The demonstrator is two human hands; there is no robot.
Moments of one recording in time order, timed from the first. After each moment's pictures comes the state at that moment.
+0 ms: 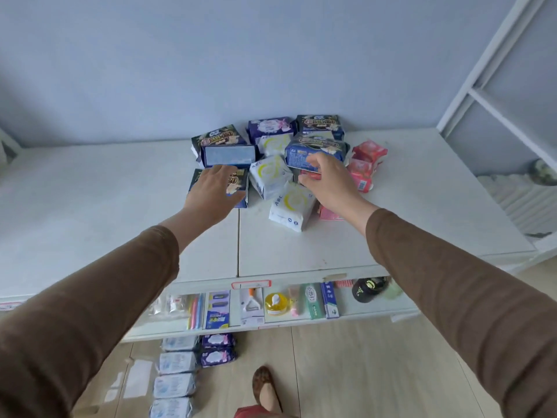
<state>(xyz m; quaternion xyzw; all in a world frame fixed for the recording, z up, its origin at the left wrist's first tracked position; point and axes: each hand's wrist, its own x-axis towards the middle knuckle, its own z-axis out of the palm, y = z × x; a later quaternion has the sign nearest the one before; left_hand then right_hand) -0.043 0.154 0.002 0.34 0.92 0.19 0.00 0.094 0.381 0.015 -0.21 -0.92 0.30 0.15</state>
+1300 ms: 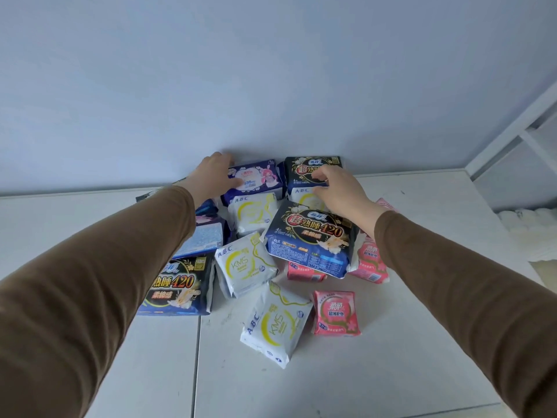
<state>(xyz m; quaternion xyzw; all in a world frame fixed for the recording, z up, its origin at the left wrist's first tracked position) -0.303 0.373 -0.036 0.35 0.92 0.11 0.13 -0.089 0.579 -0.020 -0.24 -0.93 0.26 0.03</state>
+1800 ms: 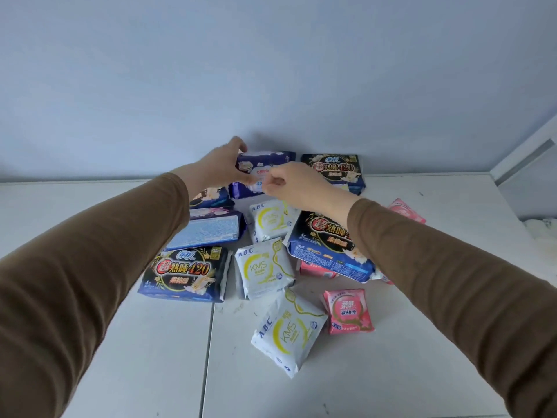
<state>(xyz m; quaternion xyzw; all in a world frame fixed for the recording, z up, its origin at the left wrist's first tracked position) -0.298 0.349 -0.009 0.34 0.90 0.21 0.20 -0.132 0.493 0.021 -0.05 -0.96 0.27 -0.03</state>
